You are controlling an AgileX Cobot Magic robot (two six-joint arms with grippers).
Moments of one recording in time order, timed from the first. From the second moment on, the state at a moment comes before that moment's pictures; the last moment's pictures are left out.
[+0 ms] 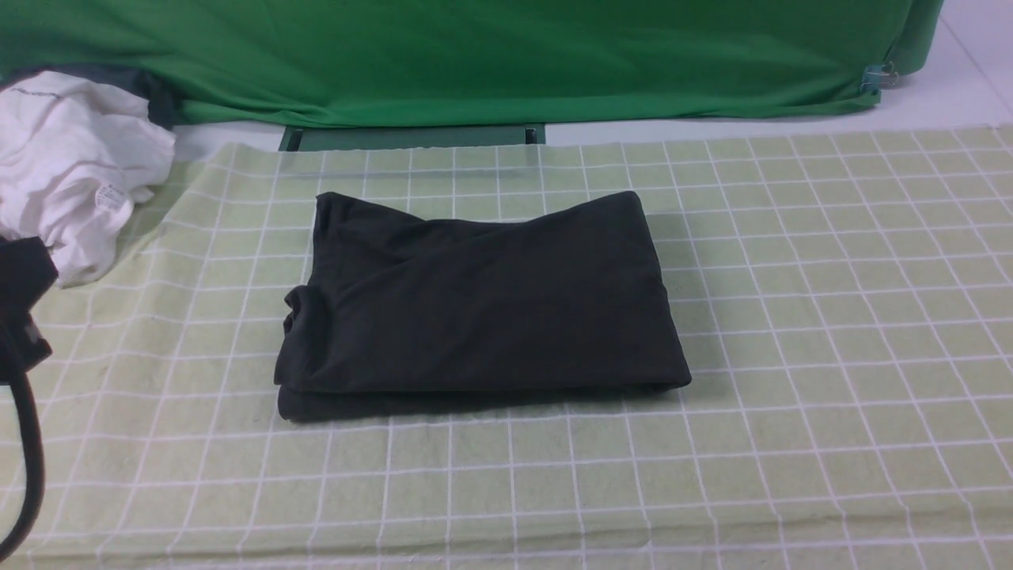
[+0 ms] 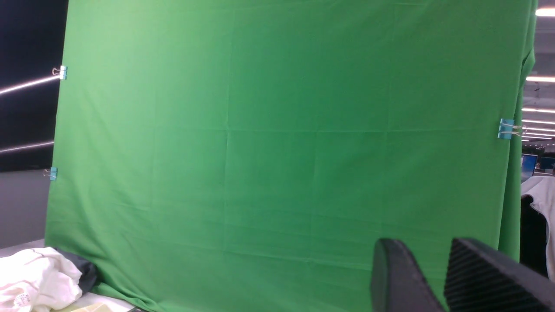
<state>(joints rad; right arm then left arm) 0.35 0.00 -0.49 0.21 0.18 -0.22 -0.08 0.54 -0.63 -0.12 0.49 -0.12</state>
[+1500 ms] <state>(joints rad) 0.35 0.00 -0.49 0.21 0.18 -0.22 0.10 0.00 0.00 -0.11 0.21 0.19</state>
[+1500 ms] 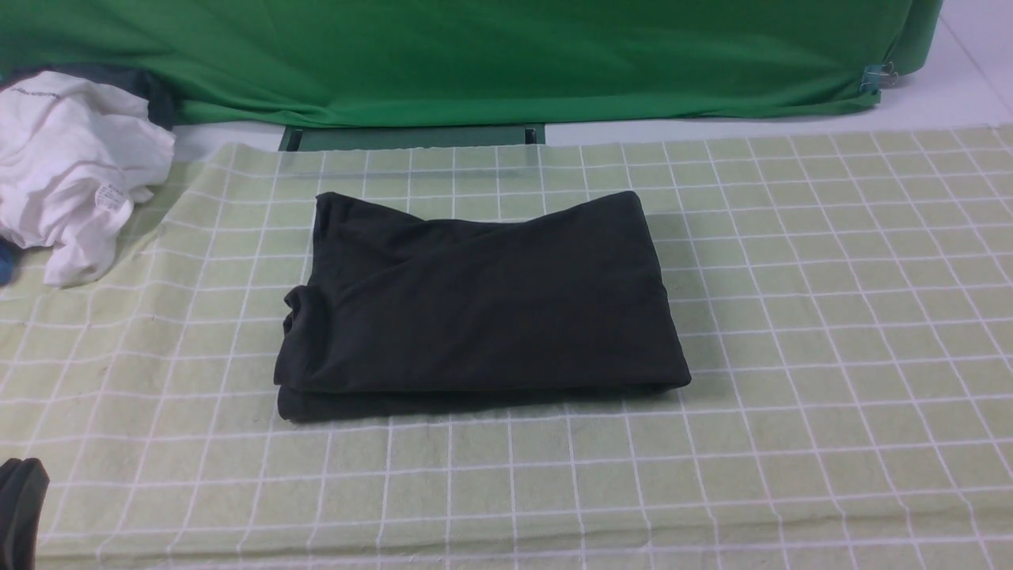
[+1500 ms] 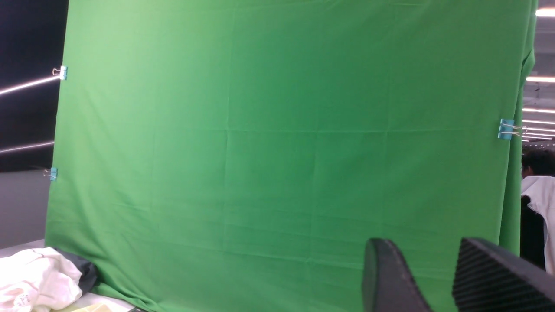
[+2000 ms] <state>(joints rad) 0.35 0.00 -0.48 0.21 0.20 -0.22 0.10 0.00 0.00 -0.11 0.21 0.19</state>
